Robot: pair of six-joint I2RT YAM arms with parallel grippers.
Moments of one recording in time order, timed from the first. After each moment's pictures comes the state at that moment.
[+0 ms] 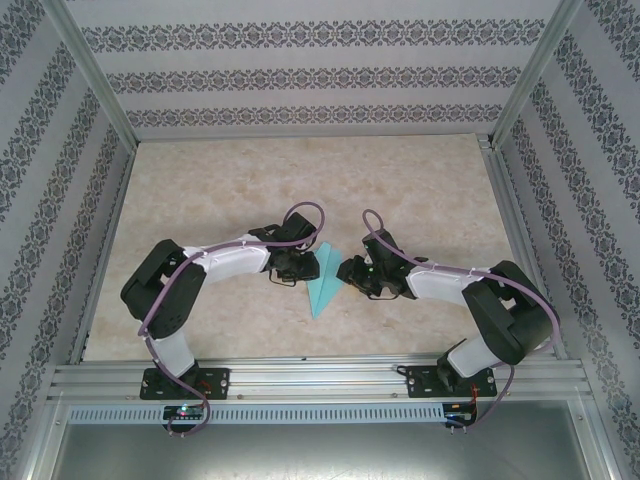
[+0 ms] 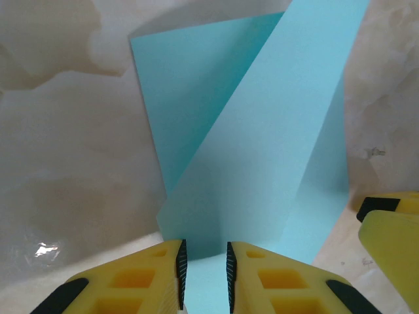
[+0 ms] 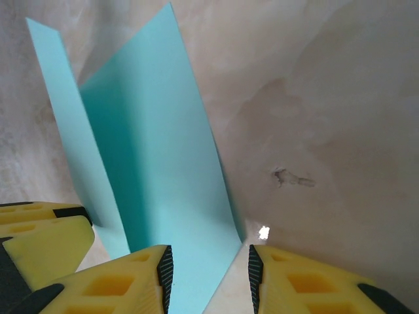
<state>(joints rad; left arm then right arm) -0.68 1.77 1.06 -0.44 0.19 -0.74 0.57 1.51 0.59 -0.01 -0.32 1.03</state>
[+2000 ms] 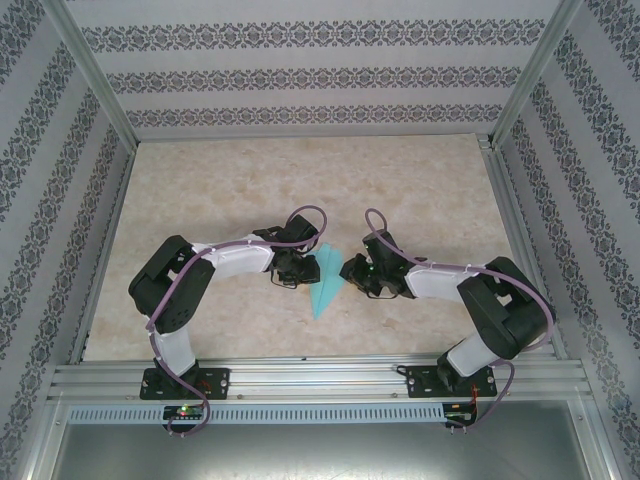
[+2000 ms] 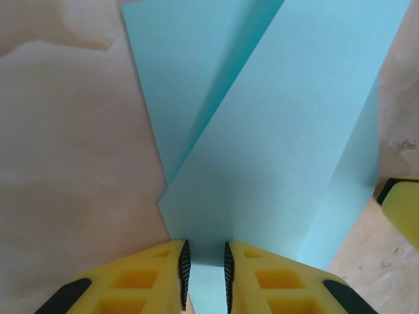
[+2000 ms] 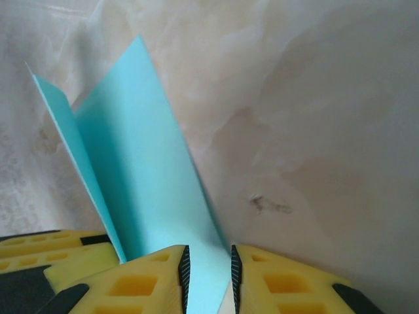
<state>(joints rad) -0.68 1.82 1.06 -0.44 0.23 -0.74 0.57 1.54 0.59 0.03 -0.29 1.09</state>
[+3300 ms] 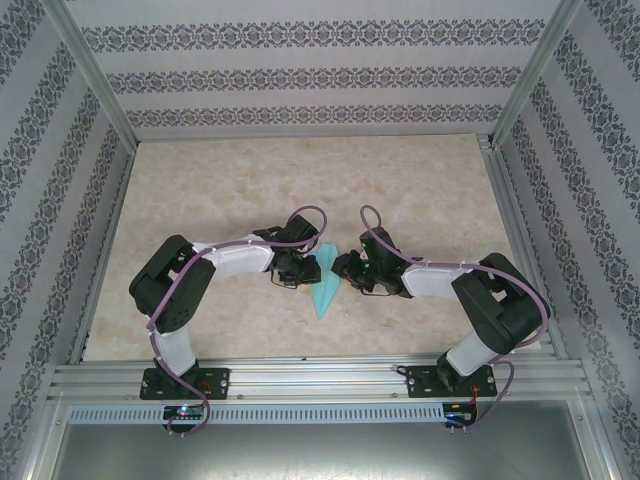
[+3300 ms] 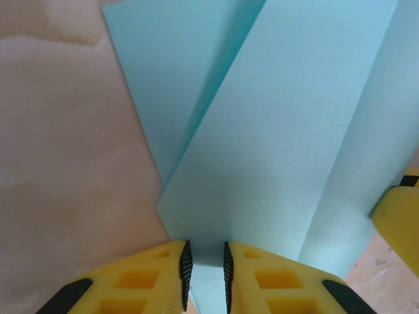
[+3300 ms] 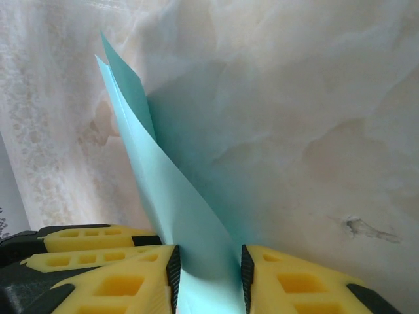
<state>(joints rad) -0.68 1.82 1.06 -0.43 0.25 -0.74 0.58 1.58 0.60 0.16 -0.35 1.11</state>
